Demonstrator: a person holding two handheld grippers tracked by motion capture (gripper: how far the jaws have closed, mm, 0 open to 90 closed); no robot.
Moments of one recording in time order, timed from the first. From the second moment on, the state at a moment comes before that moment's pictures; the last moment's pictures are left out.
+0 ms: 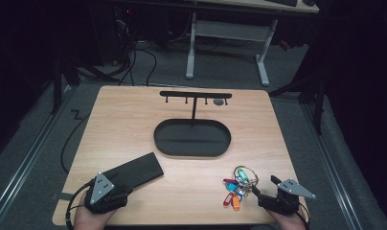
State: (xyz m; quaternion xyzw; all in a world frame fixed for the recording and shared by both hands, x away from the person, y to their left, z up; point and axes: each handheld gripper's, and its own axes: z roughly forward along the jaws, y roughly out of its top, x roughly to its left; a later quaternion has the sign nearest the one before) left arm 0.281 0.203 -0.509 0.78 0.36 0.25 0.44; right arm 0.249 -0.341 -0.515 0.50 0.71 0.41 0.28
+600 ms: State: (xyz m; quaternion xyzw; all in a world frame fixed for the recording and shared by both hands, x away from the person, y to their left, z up) left arm 0.275 0.222 -0.510 0.77 0.38 0.26 0.43; right arm 0.262 -0.332 -0.517 0.49 0.72 0.40 0.26
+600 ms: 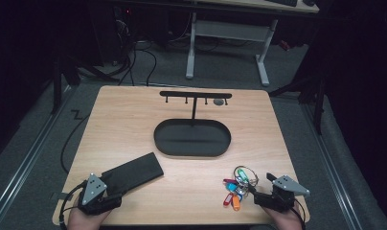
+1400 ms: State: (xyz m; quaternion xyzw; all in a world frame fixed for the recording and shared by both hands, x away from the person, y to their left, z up) left arm 0.251 0.282 -0.516 0.76 0.45 0.27 0.37; right arm 0.277 -0.319 -0.506 0.48 0.72 0.41 0.29
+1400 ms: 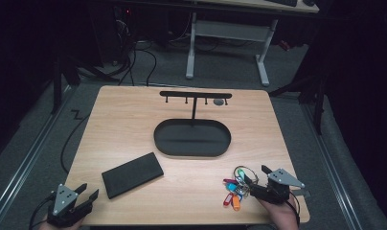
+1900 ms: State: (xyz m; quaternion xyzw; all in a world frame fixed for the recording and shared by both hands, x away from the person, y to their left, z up) left arm 0.261 0.258 -0.529 0.80 0.44 0.27 0.31; right arm 0.268 -0.333 -0.506 0.48 0.72 0.43 0.28
